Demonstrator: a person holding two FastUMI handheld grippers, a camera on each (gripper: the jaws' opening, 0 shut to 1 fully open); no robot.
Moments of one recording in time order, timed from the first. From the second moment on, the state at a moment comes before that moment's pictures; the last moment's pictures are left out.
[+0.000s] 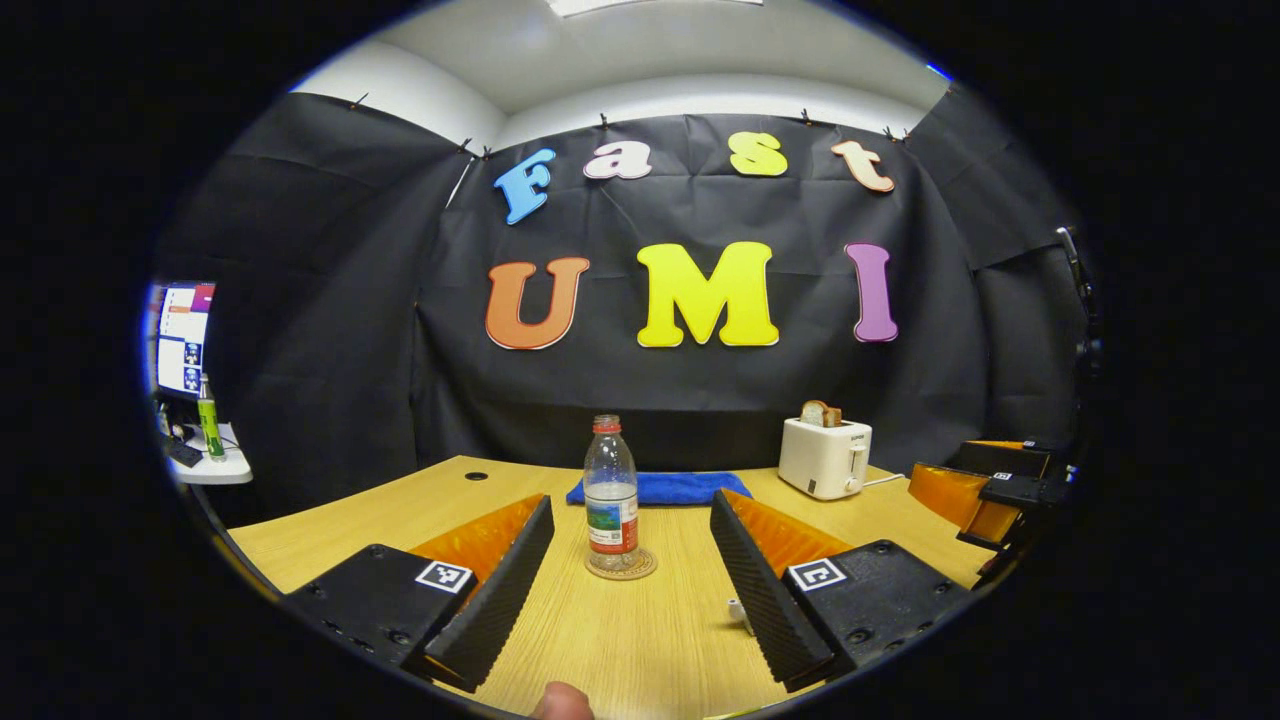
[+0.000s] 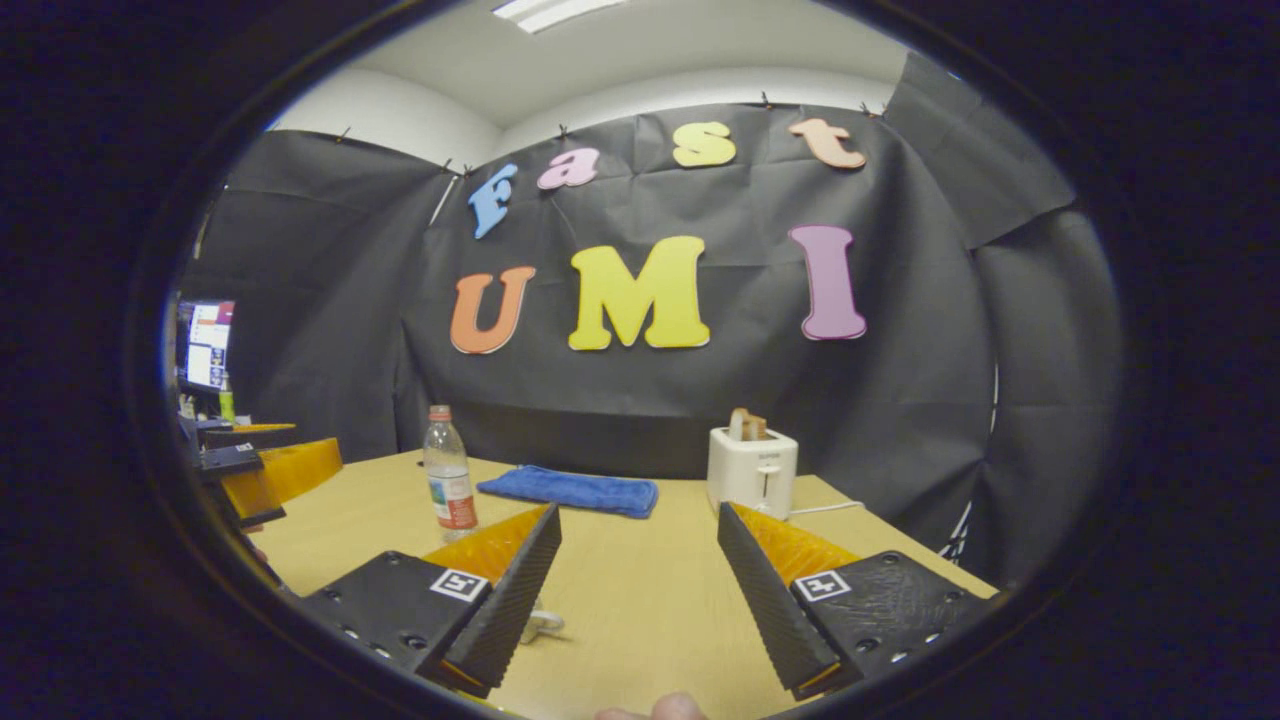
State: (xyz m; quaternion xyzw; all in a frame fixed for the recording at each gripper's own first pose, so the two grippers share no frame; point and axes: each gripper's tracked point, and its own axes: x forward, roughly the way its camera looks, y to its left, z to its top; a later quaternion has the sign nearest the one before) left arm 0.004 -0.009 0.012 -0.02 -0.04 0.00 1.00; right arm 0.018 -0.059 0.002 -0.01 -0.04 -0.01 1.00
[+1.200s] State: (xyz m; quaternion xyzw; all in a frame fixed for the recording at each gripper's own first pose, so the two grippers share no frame) left arm -0.015 0.002 0.029 0.00 -0.06 0.00 1.00; right arm -0.033 -0.051 0.019 -0.02 -0.05 -0.07 1.00
